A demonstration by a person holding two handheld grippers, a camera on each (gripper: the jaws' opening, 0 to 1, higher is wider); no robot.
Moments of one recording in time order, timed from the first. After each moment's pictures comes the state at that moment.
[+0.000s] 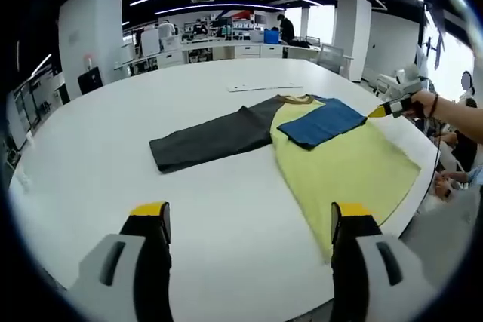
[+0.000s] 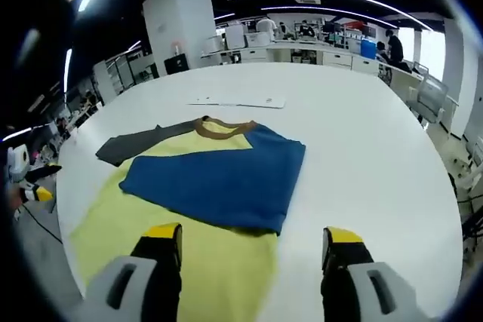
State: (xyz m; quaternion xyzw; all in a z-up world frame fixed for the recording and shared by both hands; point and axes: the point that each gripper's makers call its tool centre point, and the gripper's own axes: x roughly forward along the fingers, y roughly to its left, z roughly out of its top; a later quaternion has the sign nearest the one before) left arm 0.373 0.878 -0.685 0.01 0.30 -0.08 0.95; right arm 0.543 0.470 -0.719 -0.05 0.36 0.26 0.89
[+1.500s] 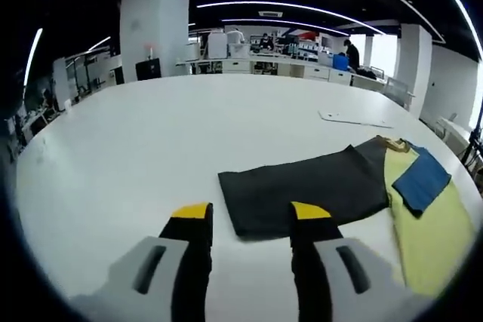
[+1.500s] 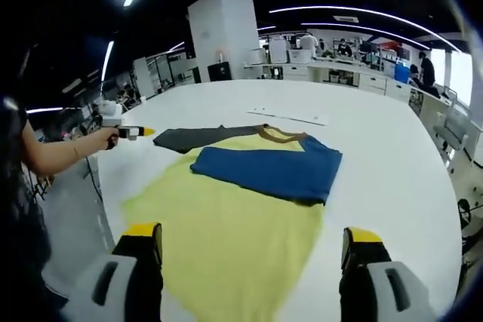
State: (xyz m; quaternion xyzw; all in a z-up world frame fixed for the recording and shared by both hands) left arm 0.495 0.992 -0.722 -0.04 0.25 0.10 0.96; right arm 0.449 0.484 -0.676 -0.05 0.32 0.35 0.88
